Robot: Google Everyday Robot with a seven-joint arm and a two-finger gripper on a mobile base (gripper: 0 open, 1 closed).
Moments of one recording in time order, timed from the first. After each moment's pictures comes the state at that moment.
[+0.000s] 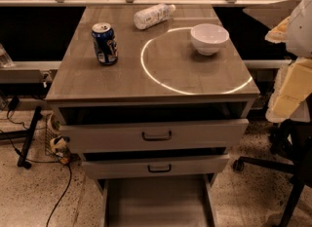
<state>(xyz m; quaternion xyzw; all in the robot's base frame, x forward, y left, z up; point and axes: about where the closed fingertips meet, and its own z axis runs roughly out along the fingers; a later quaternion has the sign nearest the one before) 0.438 -0.217 0.977 -0.60 0.78 -0.04 0.16</state>
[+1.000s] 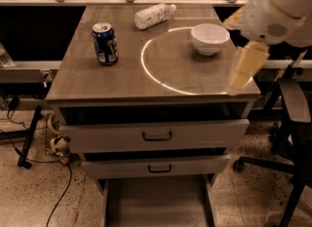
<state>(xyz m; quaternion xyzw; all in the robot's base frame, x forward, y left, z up) 0.519 -0.168 0.961 -0.65 0.73 0.01 0.22</state>
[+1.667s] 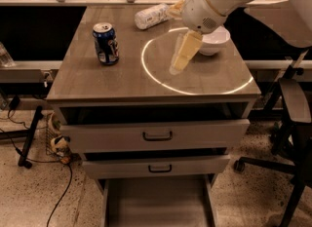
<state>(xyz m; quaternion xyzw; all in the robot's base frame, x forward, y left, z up) 0.611 -0.045 0.949 -0.71 0.62 0.09 0.33</state>
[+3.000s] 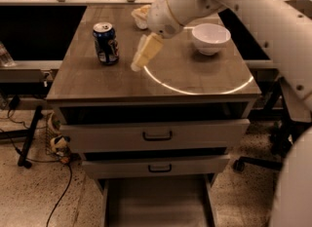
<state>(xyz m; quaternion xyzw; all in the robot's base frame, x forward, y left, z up) 0.655 0.049 0.926 -0.70 0.58 0.18 0.39</state>
